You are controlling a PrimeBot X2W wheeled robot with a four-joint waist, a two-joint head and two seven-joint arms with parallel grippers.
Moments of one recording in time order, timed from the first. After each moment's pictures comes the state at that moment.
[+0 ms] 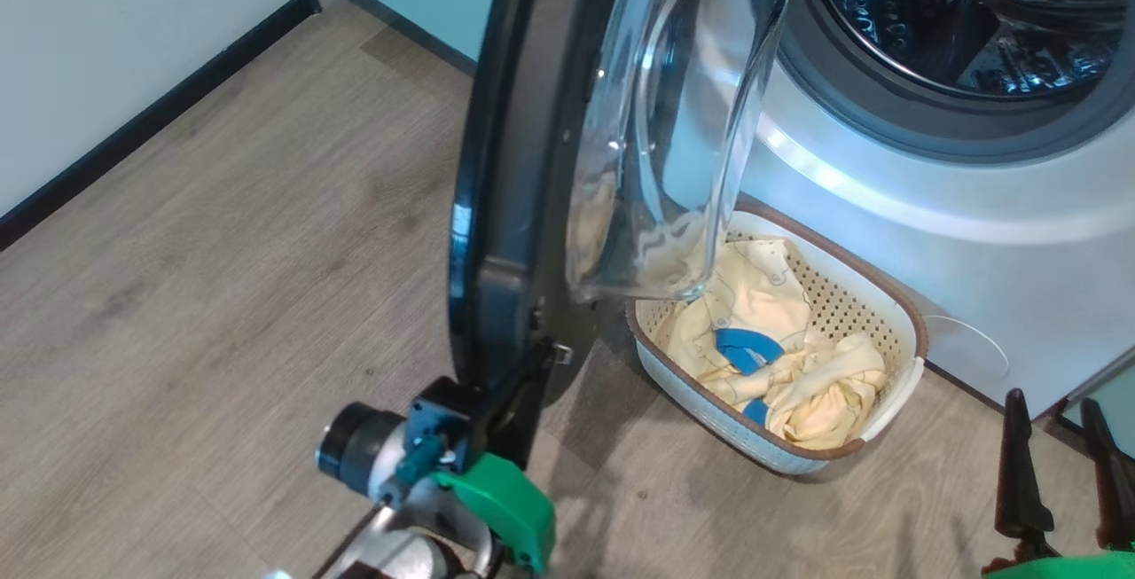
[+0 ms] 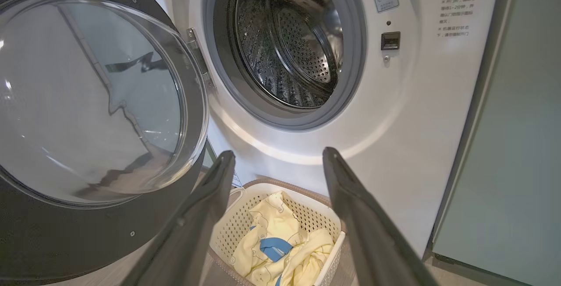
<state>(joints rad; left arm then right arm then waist) -0.11 0.15 -0.46 -0.09 -0.22 0.23 -0.01 0.16 -0.04 -0.07 -0.01 0.24 0.13 -0.26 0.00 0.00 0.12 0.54</state>
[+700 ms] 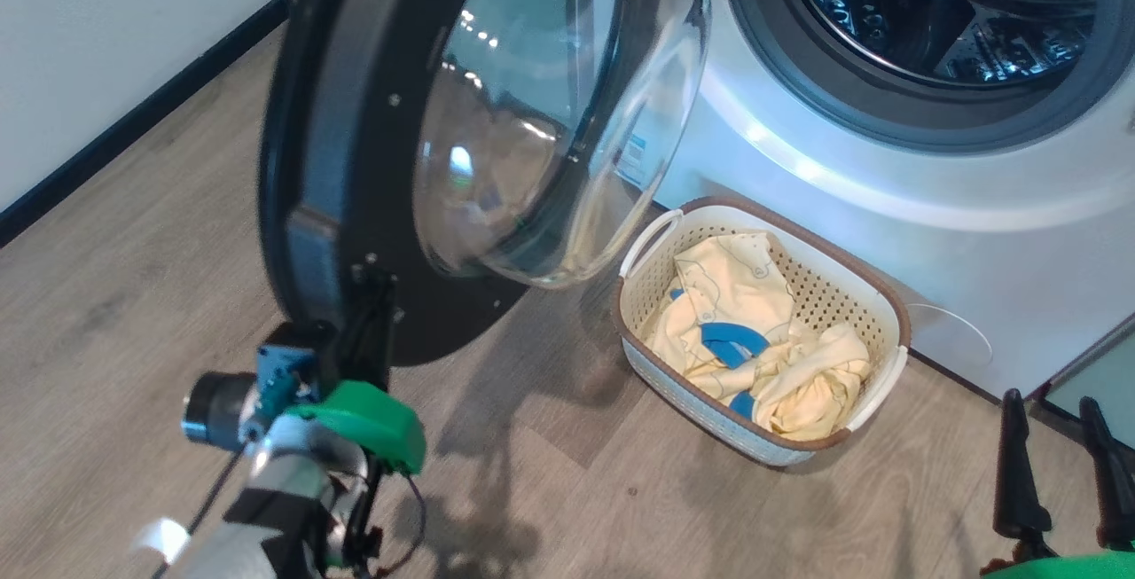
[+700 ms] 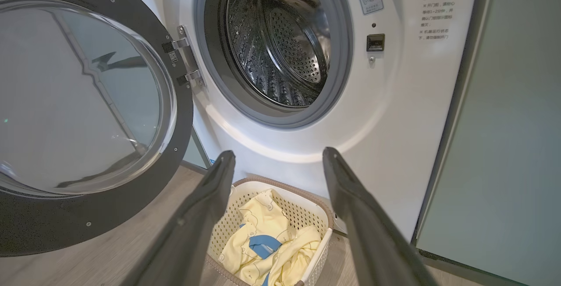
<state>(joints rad) -0.21 0.21 -0.27 0.19 -0.31 0.21 -0.19 0.16 -0.04 -0.07 -0.01 0.21 0.13 -0.26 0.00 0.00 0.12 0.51</state>
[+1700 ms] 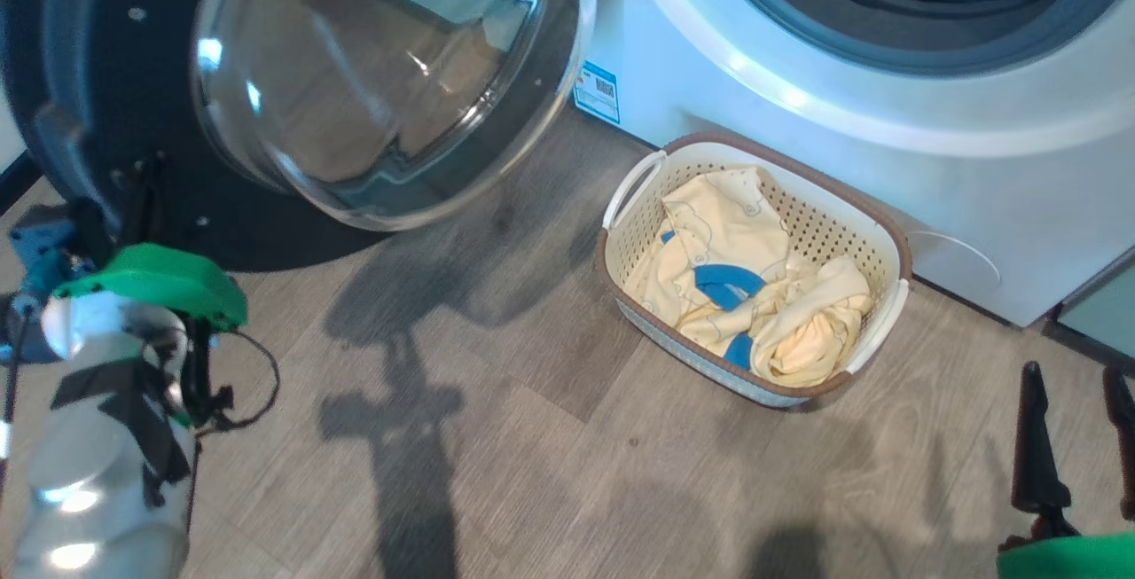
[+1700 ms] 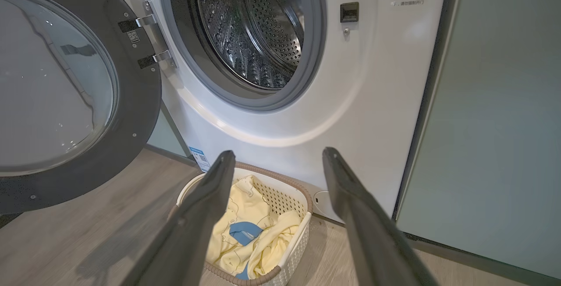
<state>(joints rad) -0.46 0.23 0.12 0.53 -0.27 0.07 -0.26 0.13 -0.06 -0.08 -0.03 0.17 0.13 -0.26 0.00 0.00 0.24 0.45</state>
